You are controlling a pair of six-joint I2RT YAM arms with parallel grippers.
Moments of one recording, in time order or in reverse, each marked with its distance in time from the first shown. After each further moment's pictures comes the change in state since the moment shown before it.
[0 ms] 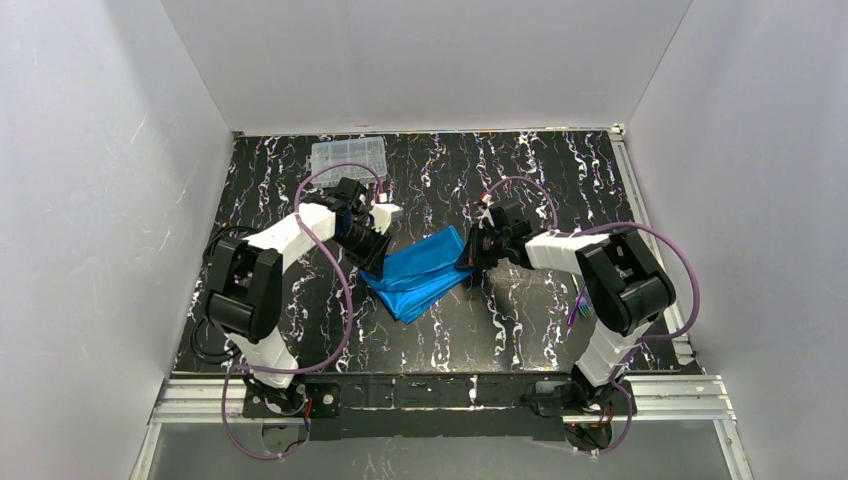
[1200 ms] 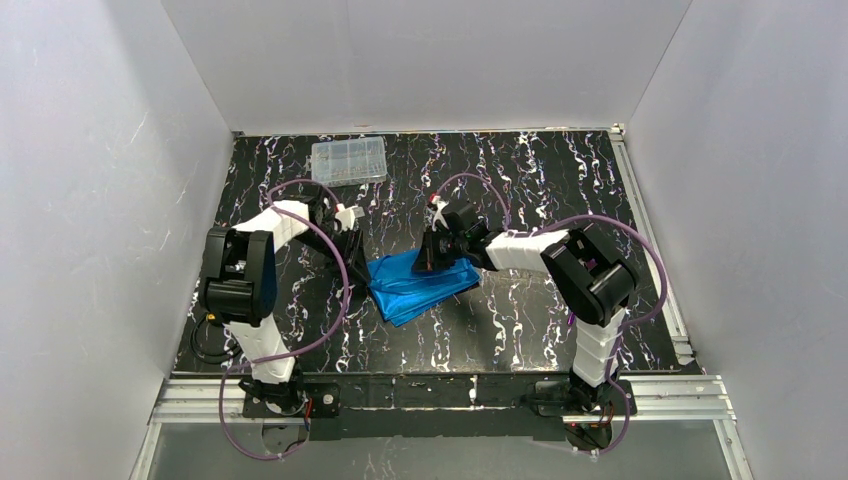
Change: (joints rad) left arm 0.225 0.089 -0.031 -0.097 0.199 -0.215; right arm 0.224 0.137 0.179 0.072 0.000 0.027
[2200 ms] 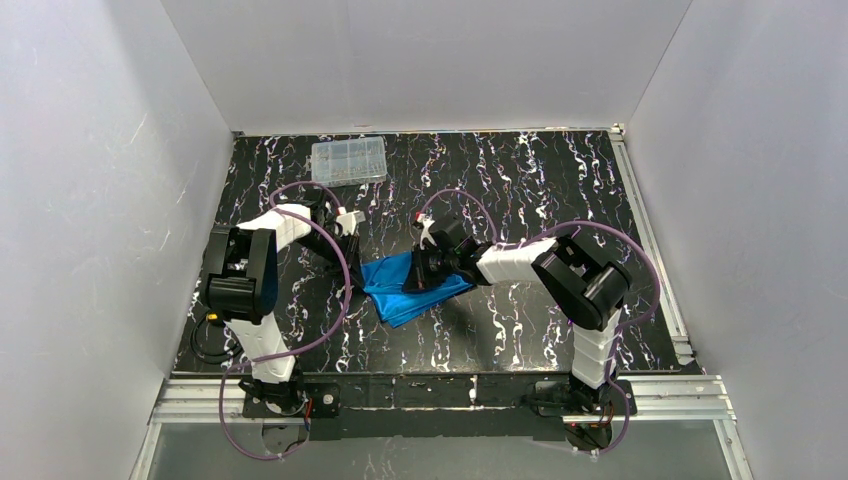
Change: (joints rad) left arm 0.010 0.018 -0.034 0.062 -0.044 0.015; right arm 0.103 0.005 -0.054 0.042 -0.004 0.001
